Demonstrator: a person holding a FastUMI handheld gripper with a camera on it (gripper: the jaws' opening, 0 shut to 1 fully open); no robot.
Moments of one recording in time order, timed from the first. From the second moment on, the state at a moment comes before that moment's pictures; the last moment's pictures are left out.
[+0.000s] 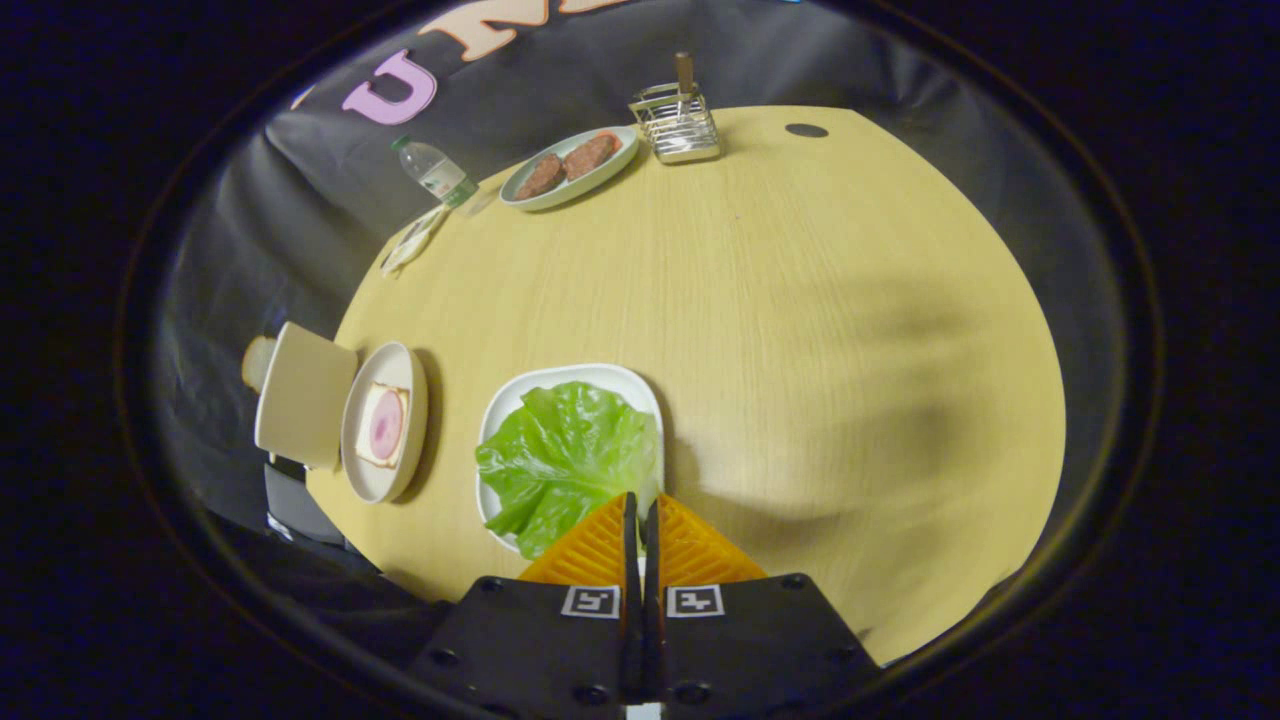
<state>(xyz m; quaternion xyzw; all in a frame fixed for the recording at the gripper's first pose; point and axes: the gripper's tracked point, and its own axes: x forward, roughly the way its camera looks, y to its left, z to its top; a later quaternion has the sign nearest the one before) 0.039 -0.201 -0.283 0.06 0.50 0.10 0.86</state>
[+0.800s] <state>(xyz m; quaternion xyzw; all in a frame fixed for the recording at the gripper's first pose) 0.006 -0.017 -0.161 0.23 0.43 0.24 0.84</state>
